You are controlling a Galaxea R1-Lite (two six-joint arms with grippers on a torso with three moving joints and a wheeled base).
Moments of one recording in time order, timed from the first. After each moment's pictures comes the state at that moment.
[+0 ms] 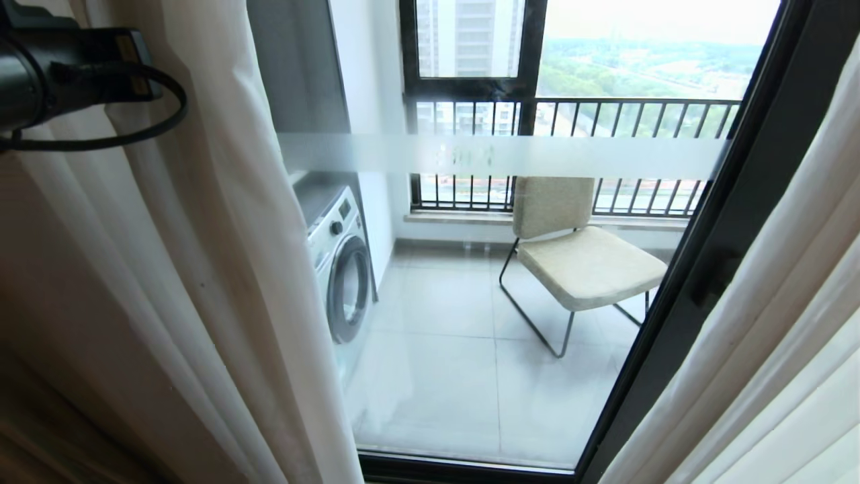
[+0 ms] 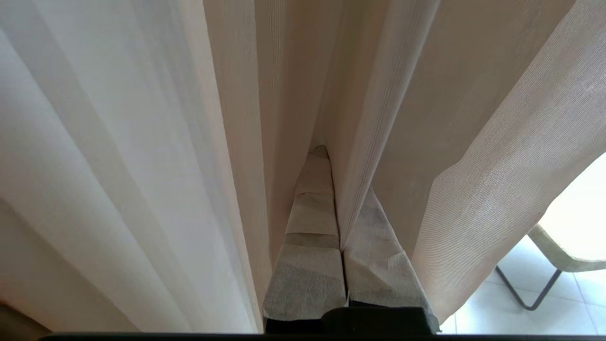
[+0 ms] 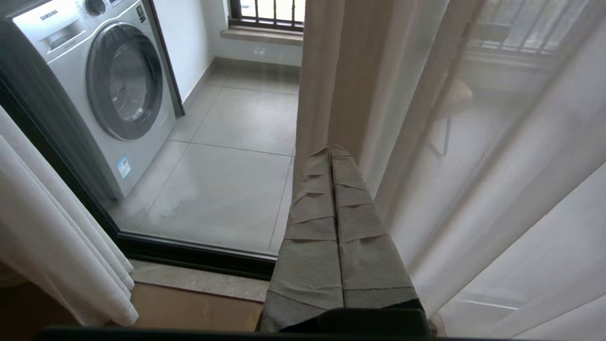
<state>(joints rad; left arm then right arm) -0.20 1.46 -1.38 -0.07 0.36 0.00 0.01 0.00 -0.04 0.11 0.02 -0.05</state>
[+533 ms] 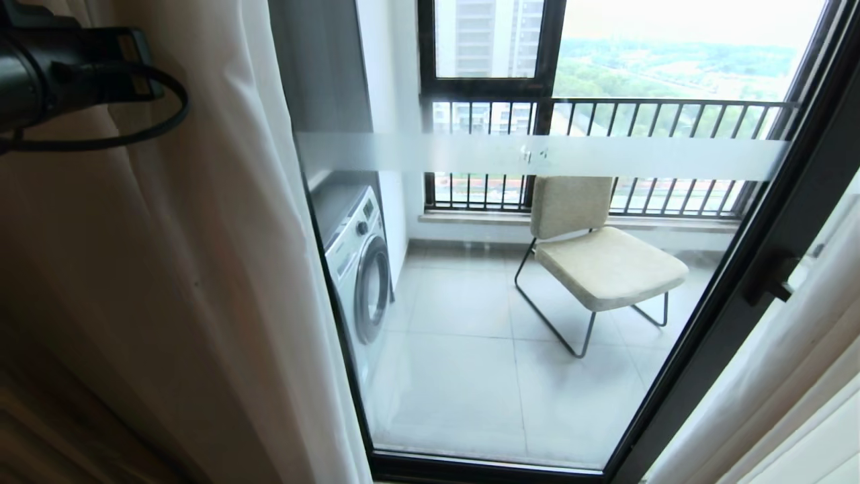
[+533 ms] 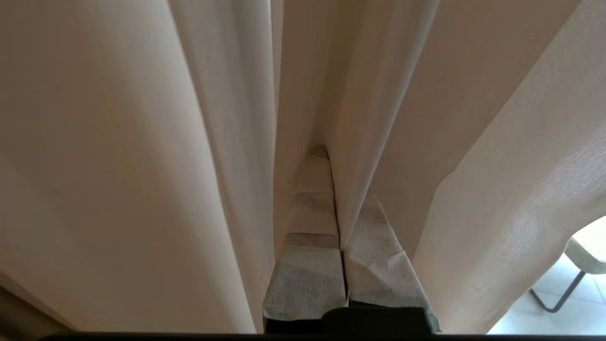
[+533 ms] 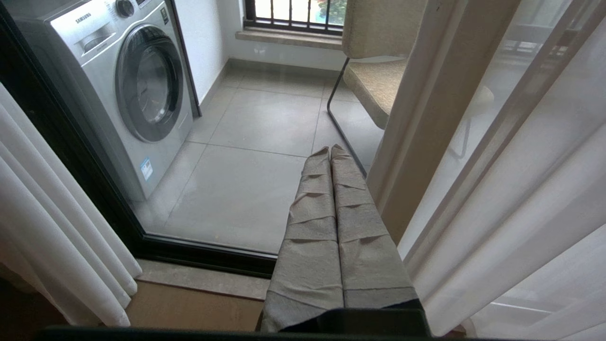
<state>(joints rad) -0.21 1.45 -1.38 -0.07 0.36 0.00 0.01 0.00 -0.04 0.11 0.02 -0.05</state>
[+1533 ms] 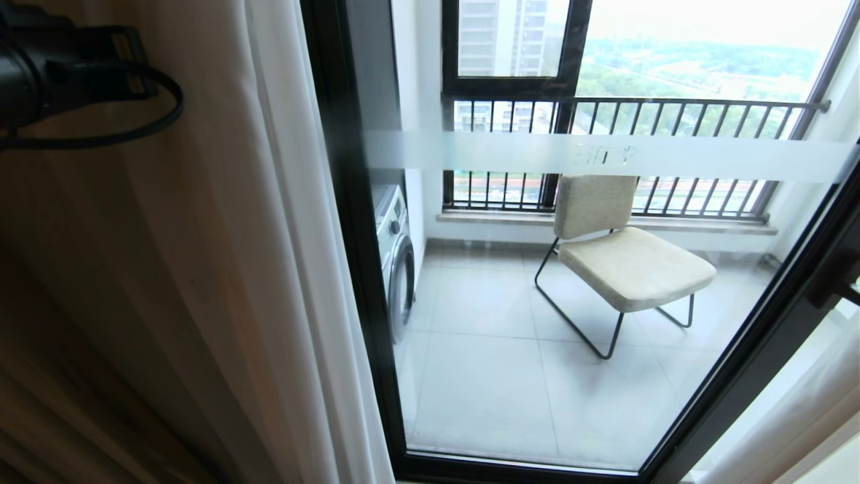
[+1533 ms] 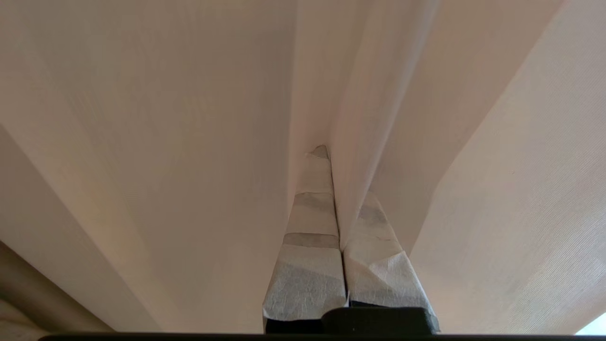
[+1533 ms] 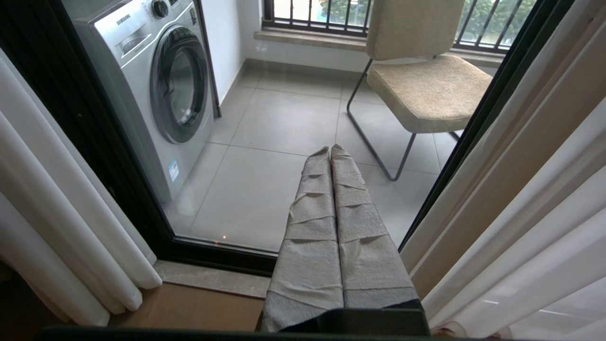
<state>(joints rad) -0.21 1.45 -1.38 -0.07 0.36 0.00 0.01 0.00 -0.04 0.11 0.02 -0.05</state>
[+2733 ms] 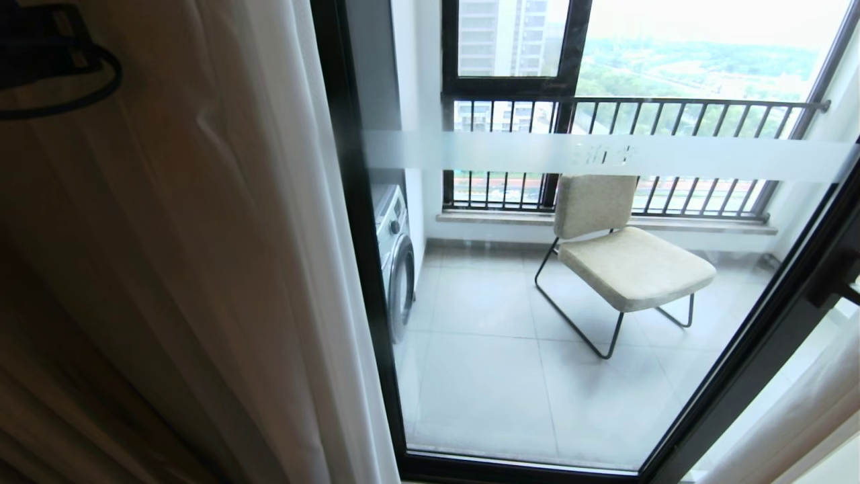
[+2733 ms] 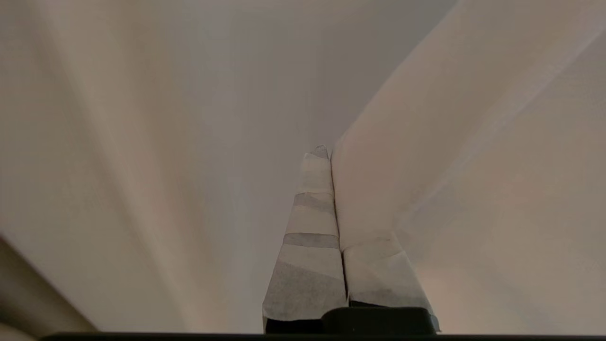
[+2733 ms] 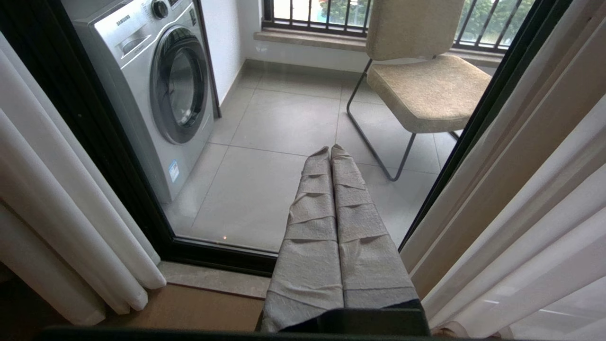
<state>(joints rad) 0.08 1.53 -1.51 -0.07 0.10 -0.04 0.01 0.00 -0.04 0.11 0.02 -0.05</state>
